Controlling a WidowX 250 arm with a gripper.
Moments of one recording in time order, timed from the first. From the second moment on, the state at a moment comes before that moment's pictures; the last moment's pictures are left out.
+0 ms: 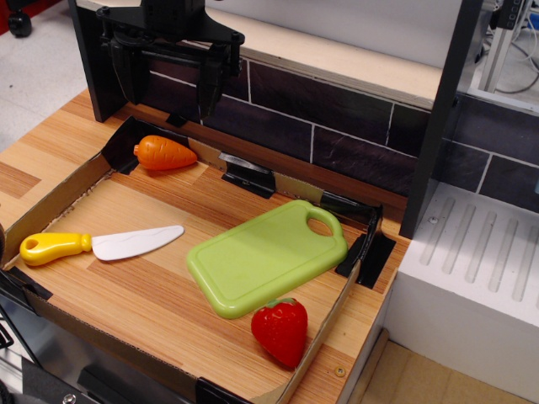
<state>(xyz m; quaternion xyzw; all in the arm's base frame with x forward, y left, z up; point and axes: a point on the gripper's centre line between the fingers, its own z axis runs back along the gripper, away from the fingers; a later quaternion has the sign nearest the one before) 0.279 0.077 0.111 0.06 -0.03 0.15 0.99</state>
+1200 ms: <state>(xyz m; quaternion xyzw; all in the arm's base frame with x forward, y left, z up) 0.205 0.142 0.102 -0.05 0.07 -0.24 0.97</state>
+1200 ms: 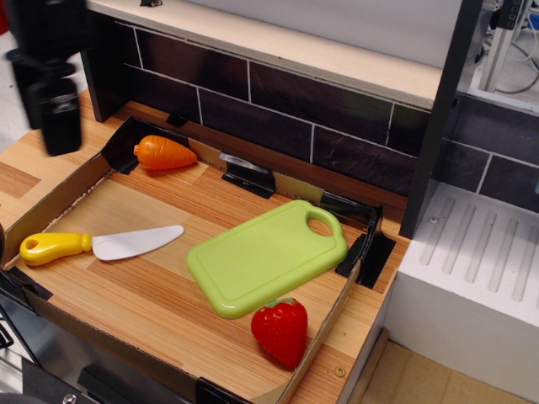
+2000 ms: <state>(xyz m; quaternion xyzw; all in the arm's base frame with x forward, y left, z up) 0.188 0.157 0.061 -0.05 0.03 -0.32 0.95</state>
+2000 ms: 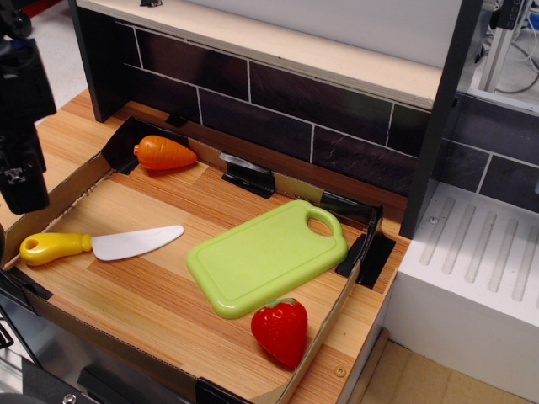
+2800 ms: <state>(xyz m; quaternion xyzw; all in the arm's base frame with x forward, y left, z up) 0.196 0.146 0.036 -0.04 0.02 -0.36 0.93</state>
